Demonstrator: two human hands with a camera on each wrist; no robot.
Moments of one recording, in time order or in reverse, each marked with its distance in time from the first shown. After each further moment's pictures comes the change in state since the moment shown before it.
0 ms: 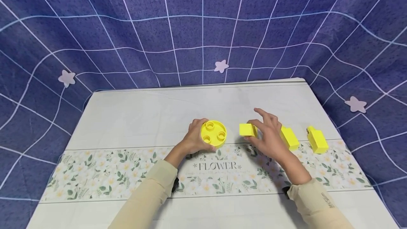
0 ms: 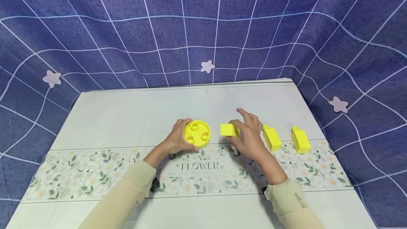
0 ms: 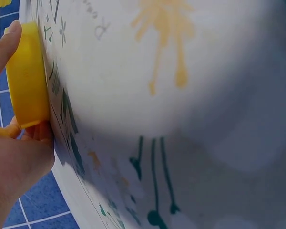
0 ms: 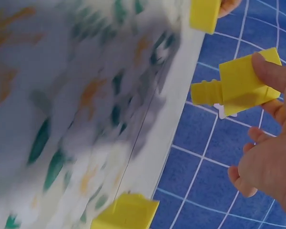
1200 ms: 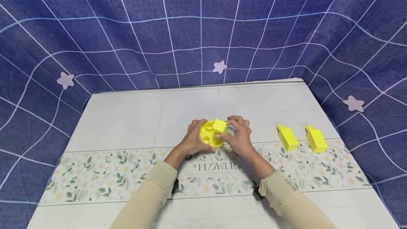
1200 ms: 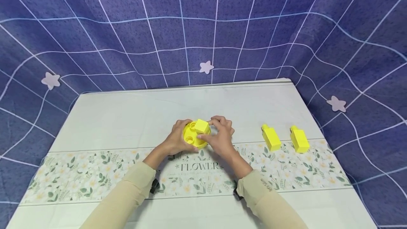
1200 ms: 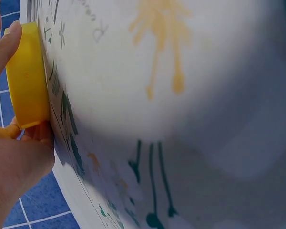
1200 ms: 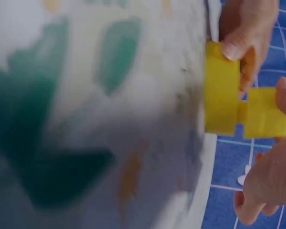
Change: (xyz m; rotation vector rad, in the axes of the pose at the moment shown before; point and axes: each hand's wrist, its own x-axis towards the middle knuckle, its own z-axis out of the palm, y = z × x) left_hand 0.001 -0.004 0.001 0.000 0.002 0.051; right_hand 0.023 -0.042 0.074 0.398 0.080 0.255
